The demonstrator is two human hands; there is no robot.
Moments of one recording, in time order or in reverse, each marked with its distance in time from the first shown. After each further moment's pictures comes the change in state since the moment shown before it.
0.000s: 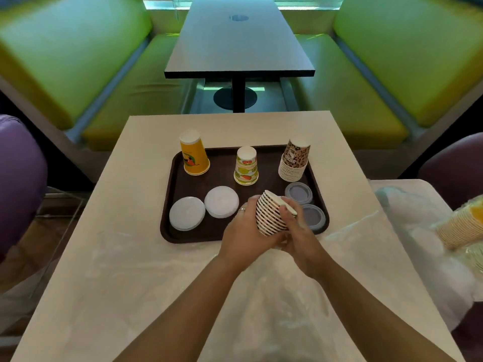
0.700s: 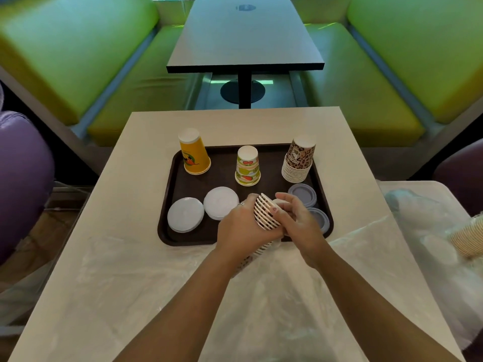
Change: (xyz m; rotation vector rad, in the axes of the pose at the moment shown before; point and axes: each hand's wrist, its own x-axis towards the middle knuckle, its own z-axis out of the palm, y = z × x) left_hand 0.023 0.015 -0.010 0.158 -0.008 -0.081; right_hand 0.024 -0.017 -0.010 -0.287 0.026 -0.145
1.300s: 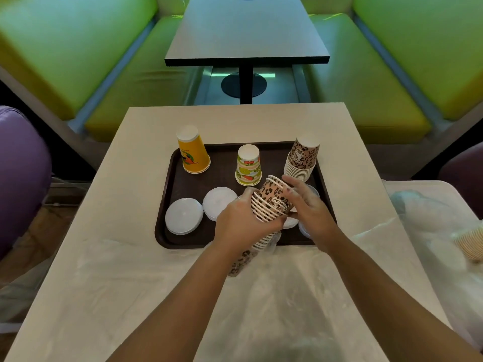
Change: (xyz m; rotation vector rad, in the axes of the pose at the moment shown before) left_hand 0.019 0.000 -0.007 -0.086 -0.020 -0.016; right_hand 0.037 -0.008 -0.018 -0.026 -0.046 -0.072
